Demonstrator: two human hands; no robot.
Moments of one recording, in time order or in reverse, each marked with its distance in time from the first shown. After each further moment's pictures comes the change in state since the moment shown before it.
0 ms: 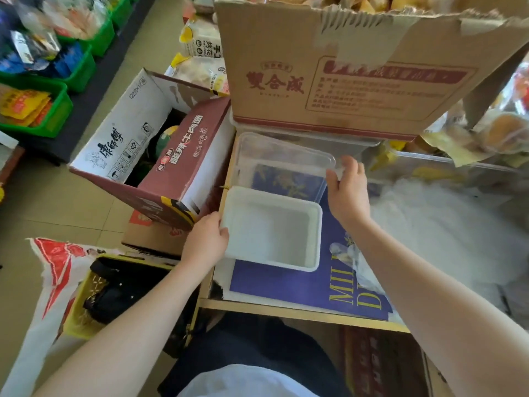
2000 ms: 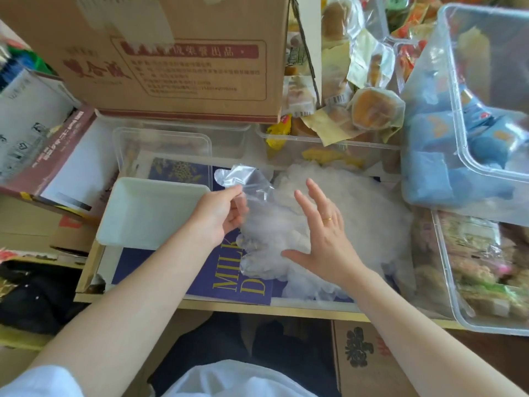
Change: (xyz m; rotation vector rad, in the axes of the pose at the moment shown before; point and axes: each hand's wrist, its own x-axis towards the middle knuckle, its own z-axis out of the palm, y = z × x) left_hand -0.029 0.261 0.108 -1.091 -0.154 -0.423; right_hand -0.062 0.193 -0.144 -0.046 -0.184 -0.576
